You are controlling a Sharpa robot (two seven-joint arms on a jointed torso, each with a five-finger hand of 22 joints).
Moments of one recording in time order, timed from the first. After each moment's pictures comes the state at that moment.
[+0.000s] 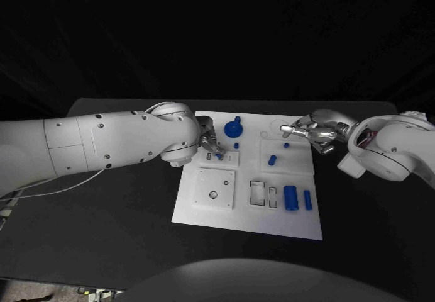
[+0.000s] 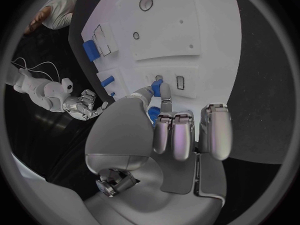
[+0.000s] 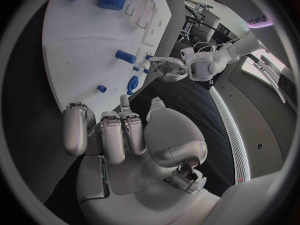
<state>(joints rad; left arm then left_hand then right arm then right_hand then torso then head) 1.40 -0.63 -0.23 1.51 -1.02 -0.07 -0.69 1.30 -0.09 0.28 0.22 0.28 1.05 0.02 0.37 0.84 1.47 -0.06 1.57 1.31 1.47 -0.10 1.57 1.31 0.04 1.46 0.02 1.46 1.31 1.38 -0.96 -0.23 1.58 -0.82 -0.13 -0.09 1.07 0.24 -0.27 0.28 0.27 0.74 0.13 0.24 0.47 1.47 0.05 1.57 1.31 1.46 0.00 1.57 1.31 0.05 1.36 0.13 1.38 1.31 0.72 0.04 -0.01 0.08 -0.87</state>
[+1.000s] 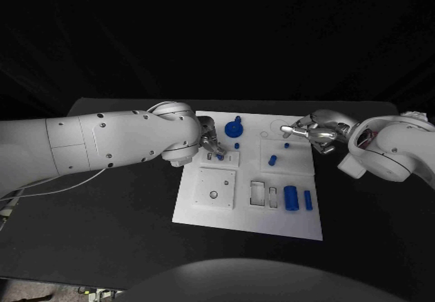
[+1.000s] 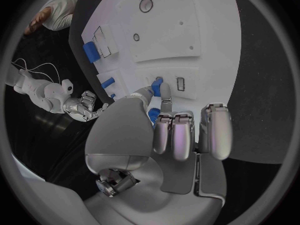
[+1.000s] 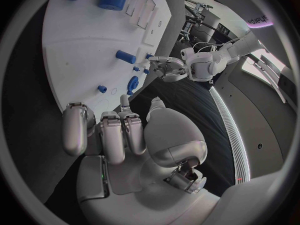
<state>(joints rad) 1.40 -0.62 -0.23 1.51 -1.02 -0.06 -0.69 1.30 -0.09 0.28 0.22 0.28 1.06 0.02 0.37 0.84 1.47 -0.06 1.57 1.31 1.47 -0.10 1.57 1.31 0.04 1.46 0.02 1.46 1.31 1.38 -0.96 -0.23 1.58 -0.82 -0.13 -0.09 1.07 0.24 -0.27 0.28 0.27 0.74 0.13 0.24 0.47 1.47 0.05 1.57 1.31 1.47 0.00 1.57 1.31 0.05 1.36 0.13 1.38 1.31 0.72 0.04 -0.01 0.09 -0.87</state>
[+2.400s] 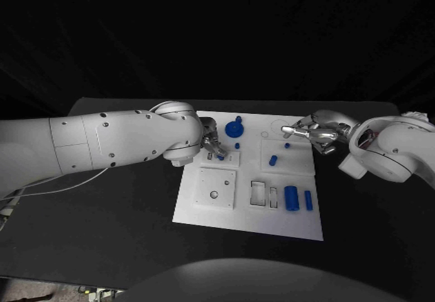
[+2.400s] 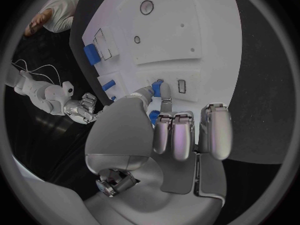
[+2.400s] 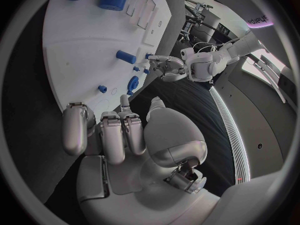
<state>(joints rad) 1.39 -0.62 -0.23 1.50 -1.02 -0.03 -0.69 1.30 -0.09 0.29 0.22 0.28 1.06 0.02 0.36 0.84 1.47 -0.06 1.57 1.31 1.47 -0.10 1.57 1.31 0.04 1.46 0.02 1.46 1.31 1.38 -0.96 -0.23 1.58 -0.82 -0.13 -0.09 1.08 0.24 -0.27 0.28 0.27 0.74 0.13 0.24 0.47 1.47 0.05 1.57 1.31 1.47 0.00 1.57 1.31 0.05 1.36 0.12 1.38 1.31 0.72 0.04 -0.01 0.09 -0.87</state>
